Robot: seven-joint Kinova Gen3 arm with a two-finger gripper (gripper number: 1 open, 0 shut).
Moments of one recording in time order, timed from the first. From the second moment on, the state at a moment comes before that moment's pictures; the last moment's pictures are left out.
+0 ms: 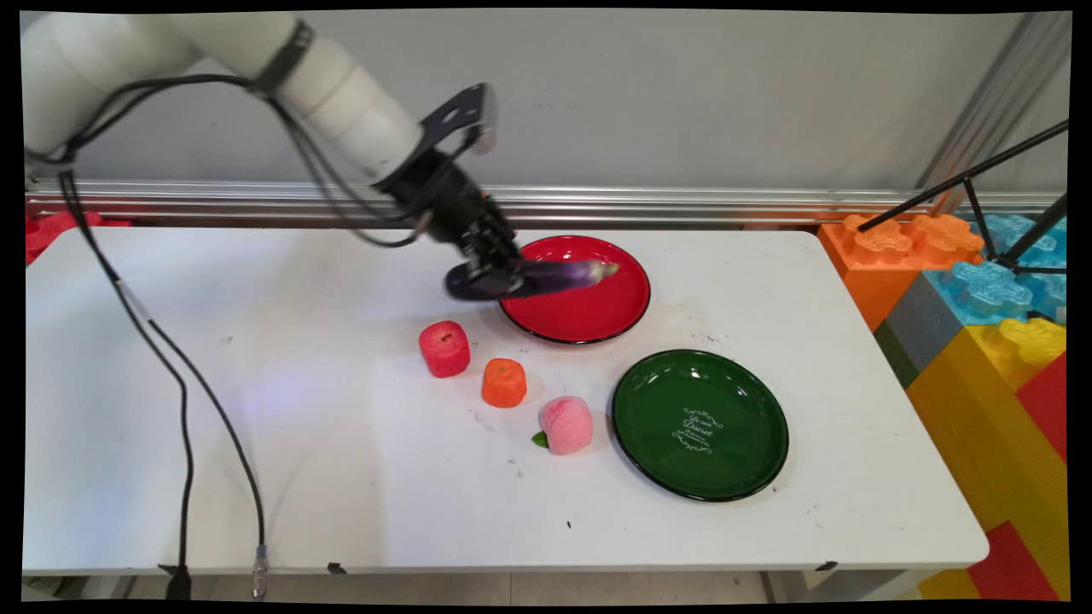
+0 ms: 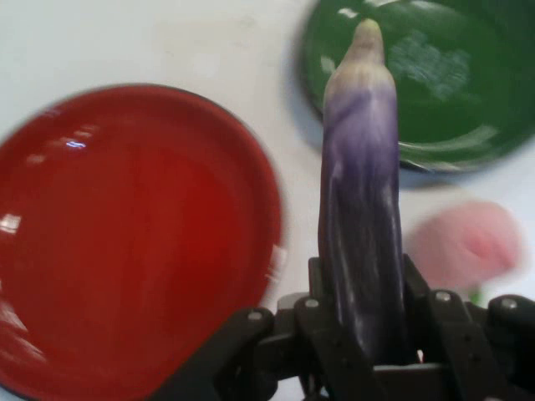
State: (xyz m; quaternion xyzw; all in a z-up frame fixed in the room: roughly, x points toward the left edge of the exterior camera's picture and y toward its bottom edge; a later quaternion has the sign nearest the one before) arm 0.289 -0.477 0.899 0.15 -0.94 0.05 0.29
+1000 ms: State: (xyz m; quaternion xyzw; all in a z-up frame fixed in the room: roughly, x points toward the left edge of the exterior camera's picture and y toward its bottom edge) arm 0.364 -0.384 0.863 0.03 -0.97 -0.02 0.22
